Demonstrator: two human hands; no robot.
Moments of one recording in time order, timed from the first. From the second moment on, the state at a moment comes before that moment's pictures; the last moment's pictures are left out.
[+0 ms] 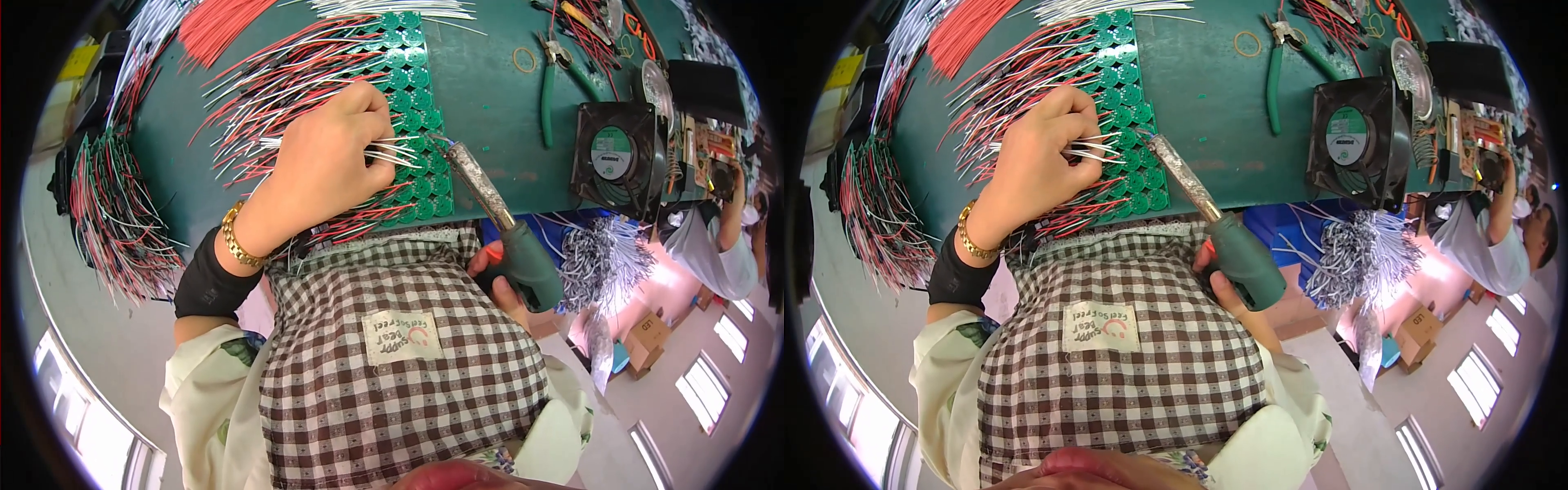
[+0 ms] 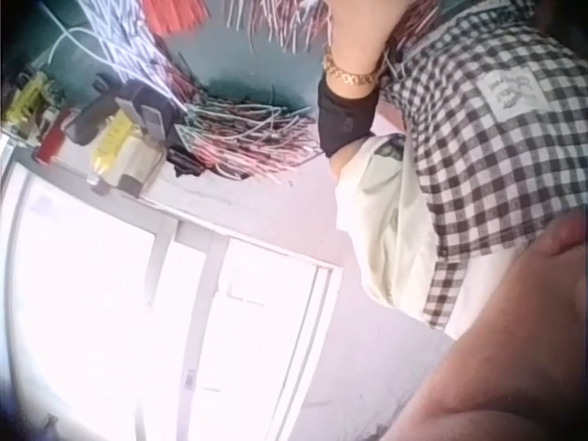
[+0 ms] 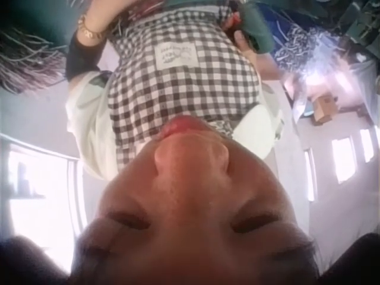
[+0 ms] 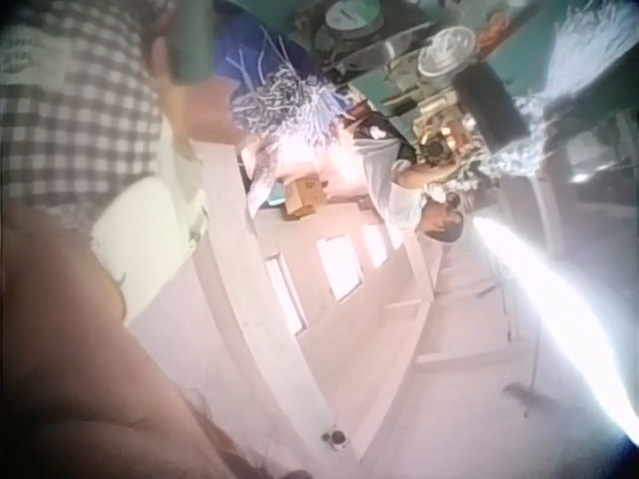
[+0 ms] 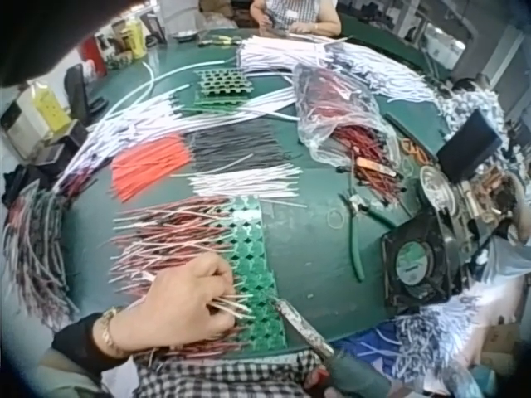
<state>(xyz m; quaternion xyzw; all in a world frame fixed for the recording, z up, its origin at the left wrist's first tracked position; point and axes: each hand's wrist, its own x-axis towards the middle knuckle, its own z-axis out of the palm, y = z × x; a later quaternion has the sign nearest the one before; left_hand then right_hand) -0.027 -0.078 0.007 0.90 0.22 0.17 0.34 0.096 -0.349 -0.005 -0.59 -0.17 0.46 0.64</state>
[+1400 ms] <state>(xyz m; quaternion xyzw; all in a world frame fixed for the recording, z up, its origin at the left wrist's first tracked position) -0.026 -0.078 0.007 0.89 0.22 0.17 0.35 0.114 -0.342 0.025 -0.66 -0.29 0.49 0.50</state>
